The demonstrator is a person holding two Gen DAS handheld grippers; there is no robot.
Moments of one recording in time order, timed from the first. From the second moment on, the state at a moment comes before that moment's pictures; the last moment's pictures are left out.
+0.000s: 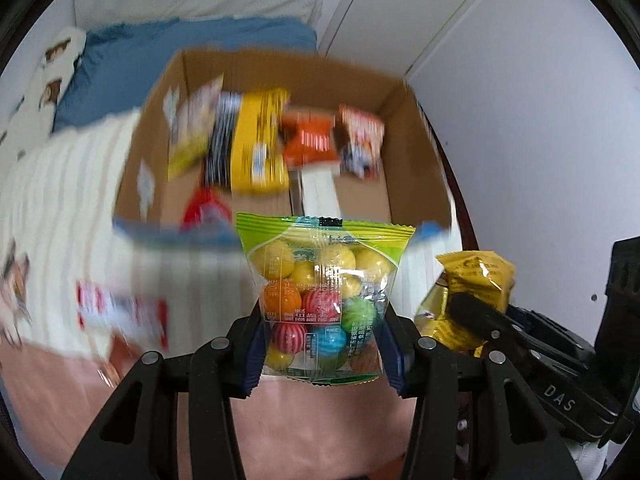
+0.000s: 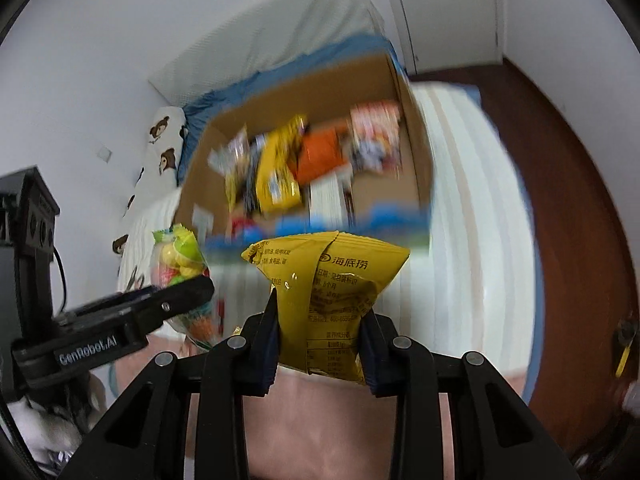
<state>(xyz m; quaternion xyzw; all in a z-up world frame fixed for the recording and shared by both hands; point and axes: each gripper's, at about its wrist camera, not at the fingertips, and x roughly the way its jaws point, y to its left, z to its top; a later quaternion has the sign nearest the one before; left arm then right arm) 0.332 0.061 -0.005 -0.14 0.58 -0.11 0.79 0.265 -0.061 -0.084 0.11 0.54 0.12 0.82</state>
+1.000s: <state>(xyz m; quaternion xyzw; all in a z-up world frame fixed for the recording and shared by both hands) 0.479 0.075 -0.158 -0.14 0.73 -0.08 0.66 0.440 -0.037 -0.185 -0.01 0.69 0.08 0.72</state>
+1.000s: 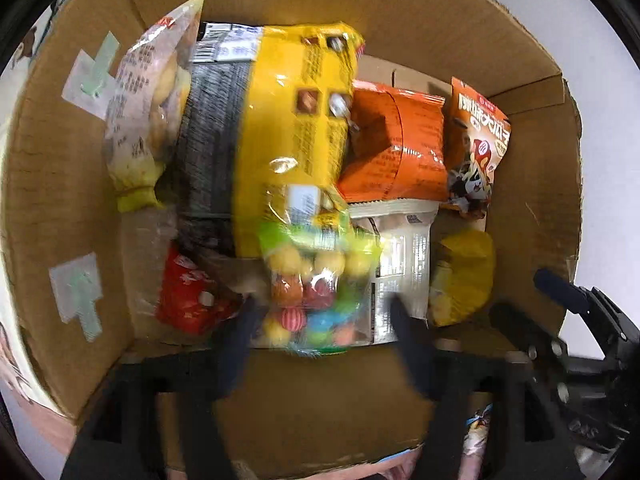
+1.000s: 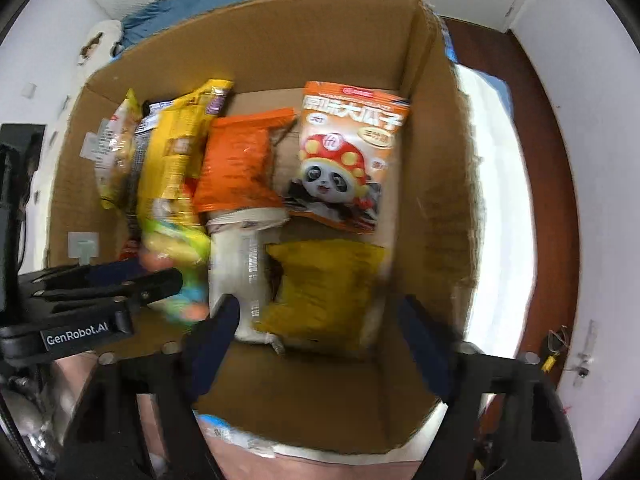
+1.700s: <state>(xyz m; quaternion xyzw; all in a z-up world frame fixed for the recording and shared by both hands) 0.450 0.101 -0.083 -0.09 0.64 -0.04 0.76 0.403 -0.031 -0.141 0.00 0.64 0.06 0.77</state>
